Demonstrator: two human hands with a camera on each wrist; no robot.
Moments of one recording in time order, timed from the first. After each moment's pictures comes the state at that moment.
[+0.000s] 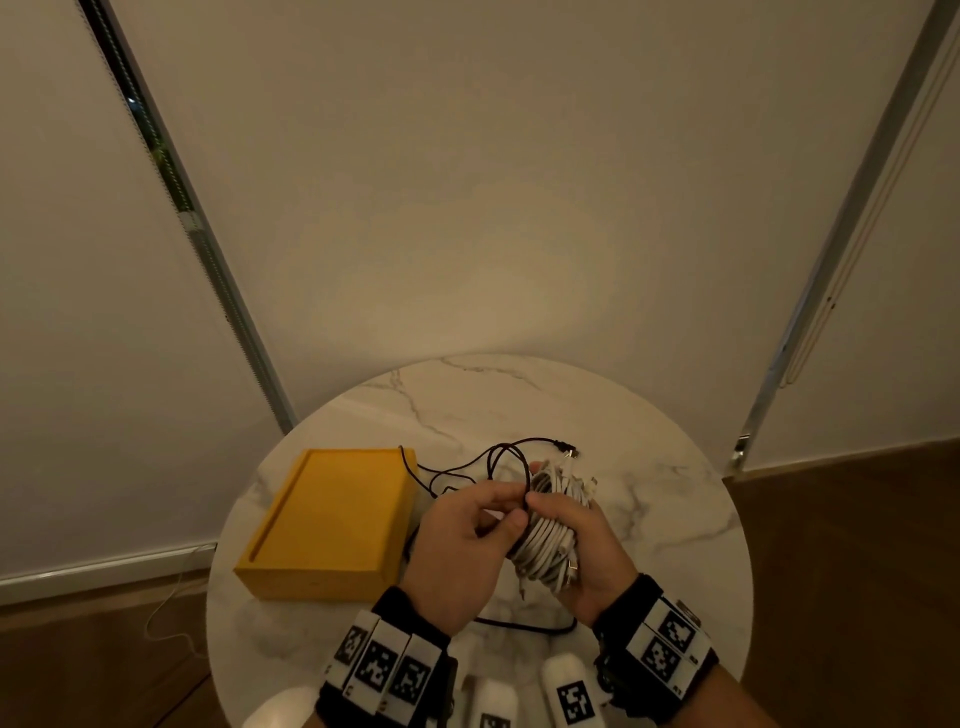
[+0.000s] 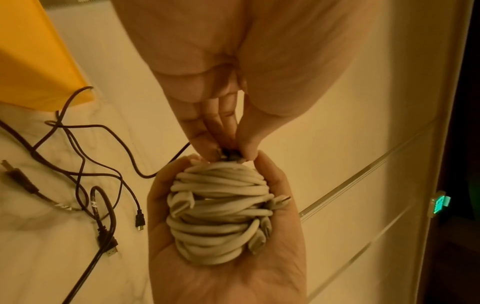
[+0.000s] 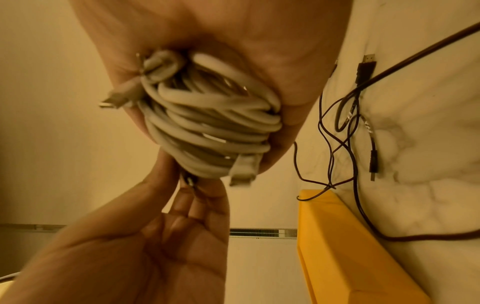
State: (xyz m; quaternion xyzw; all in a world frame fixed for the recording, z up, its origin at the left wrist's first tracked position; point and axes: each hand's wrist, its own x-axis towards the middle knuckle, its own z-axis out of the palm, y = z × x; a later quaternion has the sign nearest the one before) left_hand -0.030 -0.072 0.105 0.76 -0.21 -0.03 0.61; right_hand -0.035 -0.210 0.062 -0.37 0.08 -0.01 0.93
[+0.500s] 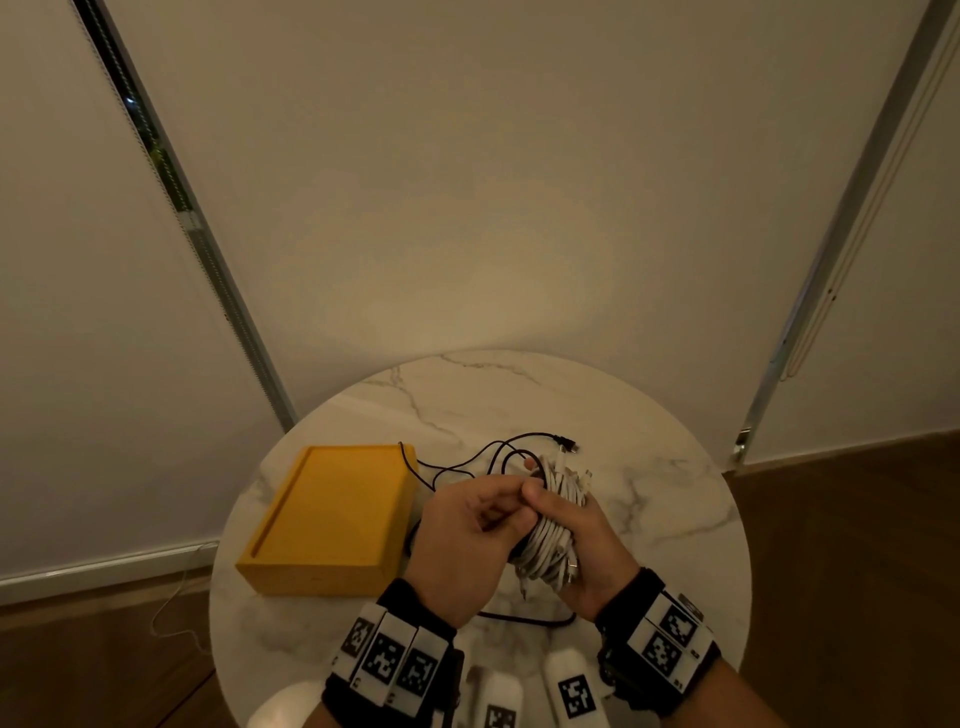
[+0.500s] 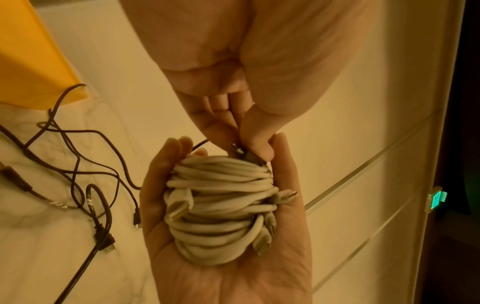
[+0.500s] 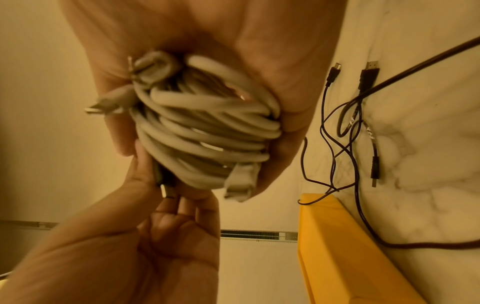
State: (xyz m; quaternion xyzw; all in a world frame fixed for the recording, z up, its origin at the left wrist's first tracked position) left_hand -0.033 -0.074 0.108 0.74 -0.26 -0.02 0.63; right_hand -0.042 -0.211 0.067 -0.39 0.01 0.01 0.92
